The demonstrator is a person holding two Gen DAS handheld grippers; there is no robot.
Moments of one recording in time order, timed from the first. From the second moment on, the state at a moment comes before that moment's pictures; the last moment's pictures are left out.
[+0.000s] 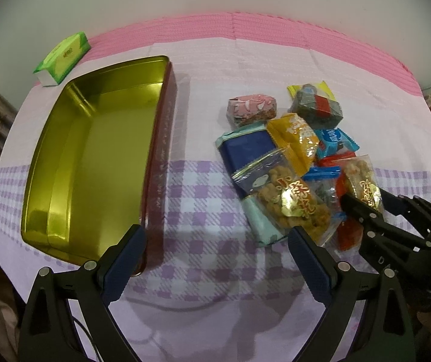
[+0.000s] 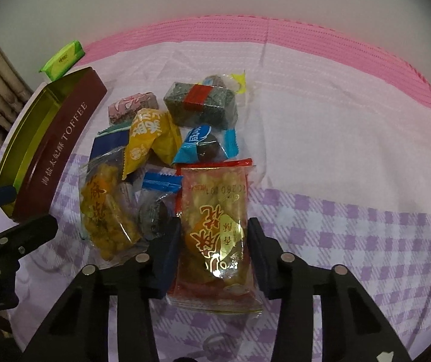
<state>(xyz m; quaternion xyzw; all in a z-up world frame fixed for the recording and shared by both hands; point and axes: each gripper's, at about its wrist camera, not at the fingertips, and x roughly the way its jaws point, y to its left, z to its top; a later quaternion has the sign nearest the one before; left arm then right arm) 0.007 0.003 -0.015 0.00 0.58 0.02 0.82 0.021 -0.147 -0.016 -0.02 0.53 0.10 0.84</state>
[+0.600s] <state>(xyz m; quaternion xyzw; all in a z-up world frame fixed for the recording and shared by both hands) 0.044 -0.016 -0.025 -0.07 0.63 0.01 0.77 0.010 -0.207 -0.003 0.02 0.53 0.07 0.85</state>
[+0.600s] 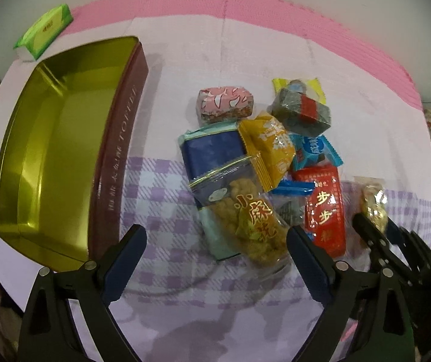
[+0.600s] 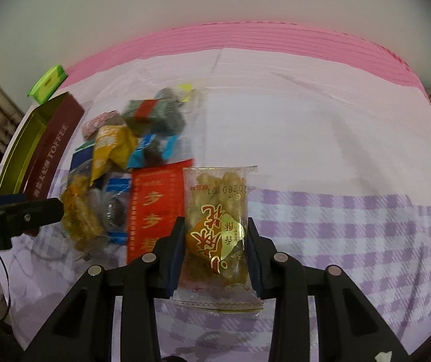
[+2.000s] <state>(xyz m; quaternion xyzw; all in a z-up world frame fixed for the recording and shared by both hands) 0.048 0.000 -0.039 -0.05 0.63 -0.01 0.77 0.019 -0.217 -0.019 0.04 0.55 0.04 0.83</state>
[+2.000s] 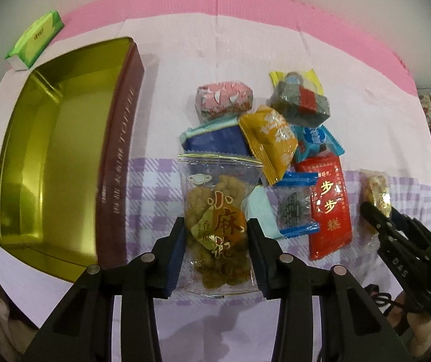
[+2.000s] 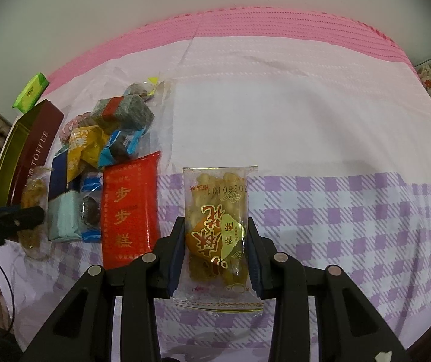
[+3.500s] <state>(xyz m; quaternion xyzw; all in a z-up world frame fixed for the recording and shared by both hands) 0.059 0.177 -0.069 0.06 0.64 0.09 0.76 0.043 -0.191 -0.030 -0.03 0.58 0.01 0.81</state>
